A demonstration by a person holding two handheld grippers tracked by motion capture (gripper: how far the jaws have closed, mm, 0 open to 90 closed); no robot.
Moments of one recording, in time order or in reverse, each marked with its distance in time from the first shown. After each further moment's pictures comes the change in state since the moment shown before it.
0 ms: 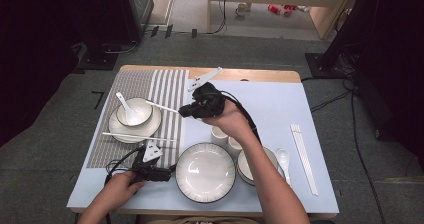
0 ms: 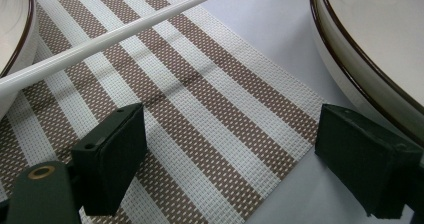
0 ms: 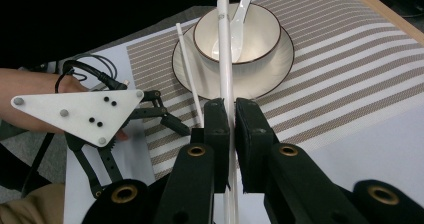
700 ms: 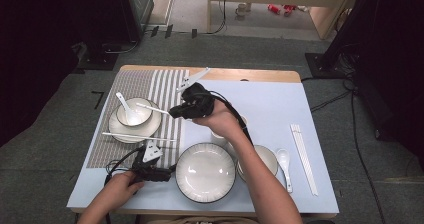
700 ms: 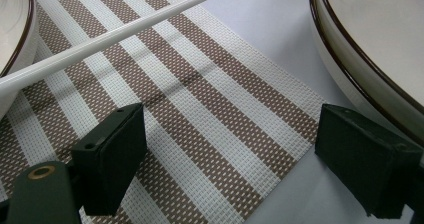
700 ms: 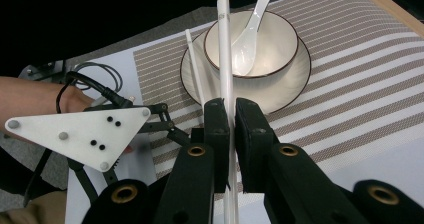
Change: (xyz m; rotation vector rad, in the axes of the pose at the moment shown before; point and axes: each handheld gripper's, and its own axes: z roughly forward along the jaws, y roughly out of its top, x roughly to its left) left arm 0.000 0.000 0.000 0.000 -0.001 0.000; right arm 0.006 0.012 0.022 0.004 0.027 -0.016
